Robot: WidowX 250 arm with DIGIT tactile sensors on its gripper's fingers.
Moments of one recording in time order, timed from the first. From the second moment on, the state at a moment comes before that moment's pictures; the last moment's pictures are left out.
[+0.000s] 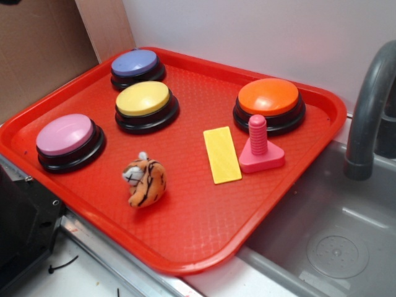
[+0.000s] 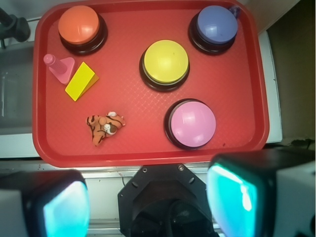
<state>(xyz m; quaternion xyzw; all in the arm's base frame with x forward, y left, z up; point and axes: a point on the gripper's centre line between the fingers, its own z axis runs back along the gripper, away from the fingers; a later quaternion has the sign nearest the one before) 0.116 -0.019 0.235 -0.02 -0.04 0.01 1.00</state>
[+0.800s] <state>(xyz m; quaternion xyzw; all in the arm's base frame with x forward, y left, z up) 0.169 0.032 0.127 -0.02 -0.04 -0.01 1.00</state>
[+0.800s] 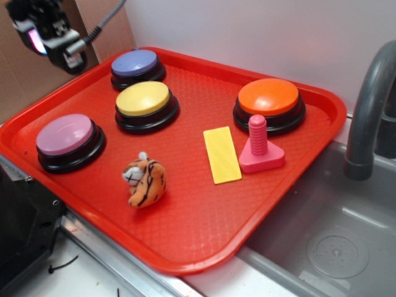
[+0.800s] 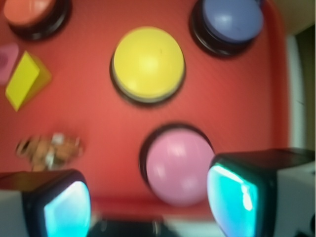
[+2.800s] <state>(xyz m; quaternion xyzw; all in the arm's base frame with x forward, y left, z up) 0.168 0.054 0.091 0.02 0.02 -0.04 1.00</state>
